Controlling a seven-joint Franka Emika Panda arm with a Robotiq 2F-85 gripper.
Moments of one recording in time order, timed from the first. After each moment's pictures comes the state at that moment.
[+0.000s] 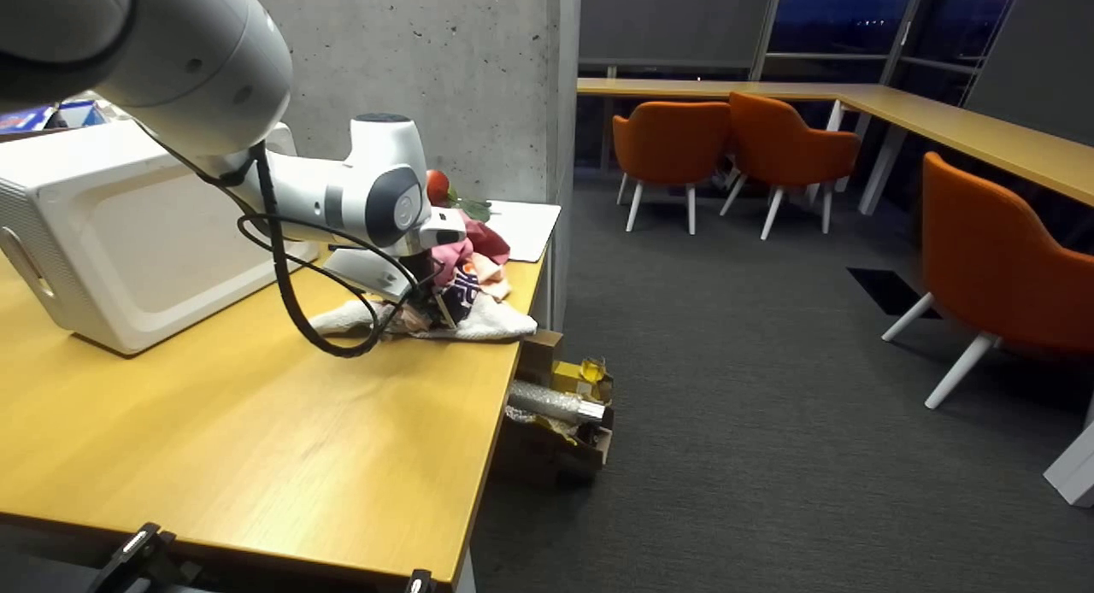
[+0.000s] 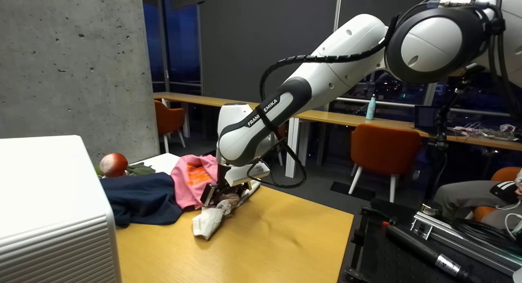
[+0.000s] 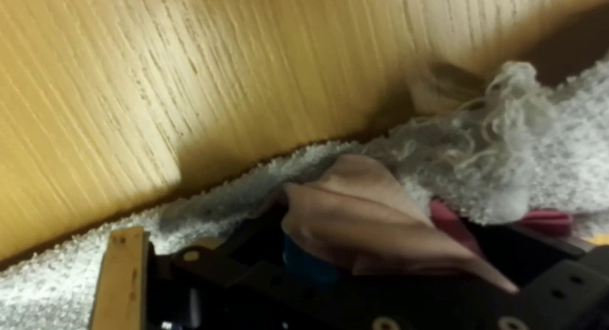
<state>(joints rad) 0.09 1.06 -0.02 -1.31 0.05 2.45 0.30</state>
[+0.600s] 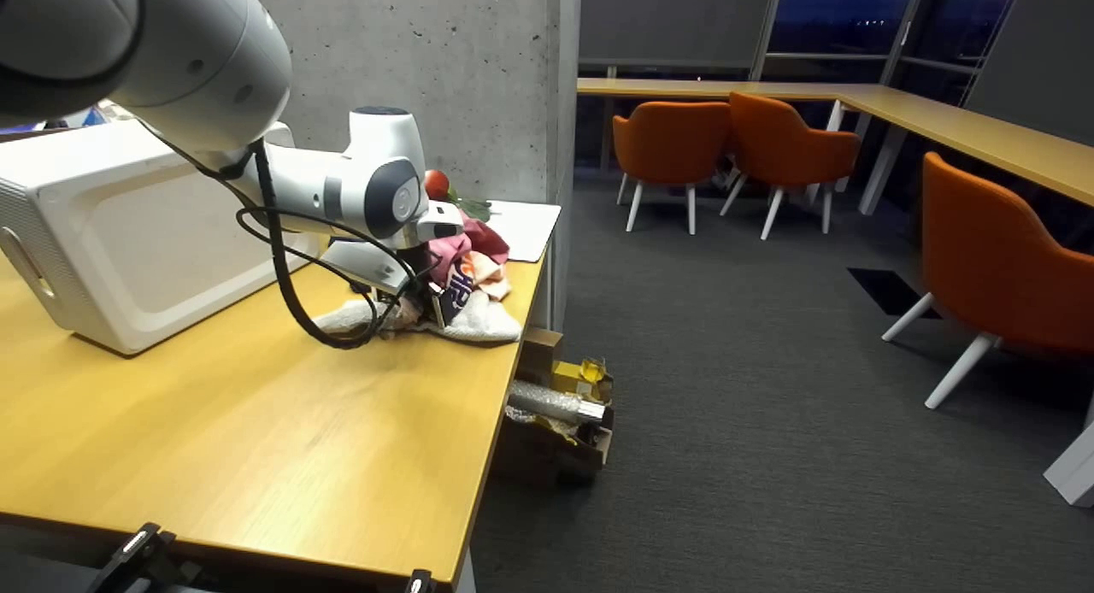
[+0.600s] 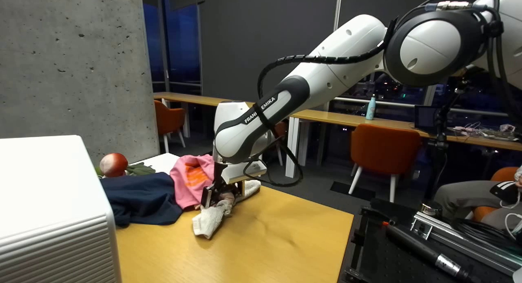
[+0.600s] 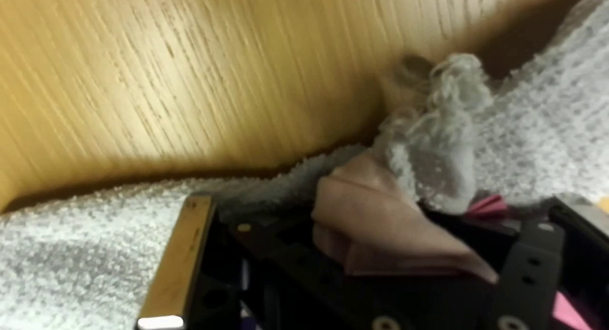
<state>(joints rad) 0.09 1.07 -0.01 -1.26 0.05 2.42 0.30</state>
